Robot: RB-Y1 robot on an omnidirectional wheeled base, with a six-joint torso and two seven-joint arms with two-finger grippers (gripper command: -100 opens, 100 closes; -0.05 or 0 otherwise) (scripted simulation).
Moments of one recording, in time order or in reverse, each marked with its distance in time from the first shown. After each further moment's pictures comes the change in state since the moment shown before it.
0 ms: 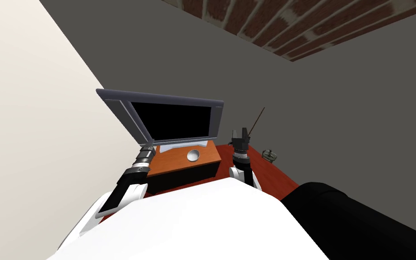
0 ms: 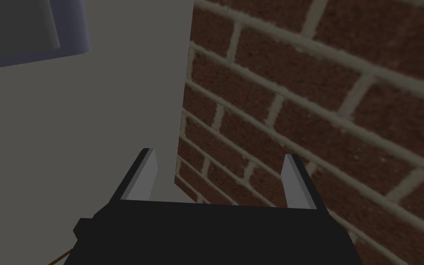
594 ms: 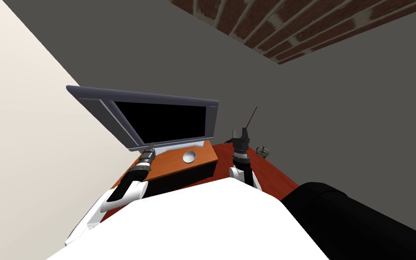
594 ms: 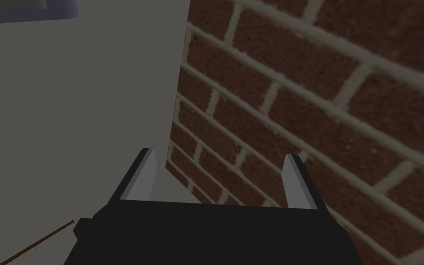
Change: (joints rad) left arm -0.056 0.013 0.029 0.100 0.023 0.167 -0.006; right arm 0.000 0.000 0.000 0.000 0.000 0.000 0.000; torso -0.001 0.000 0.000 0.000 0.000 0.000
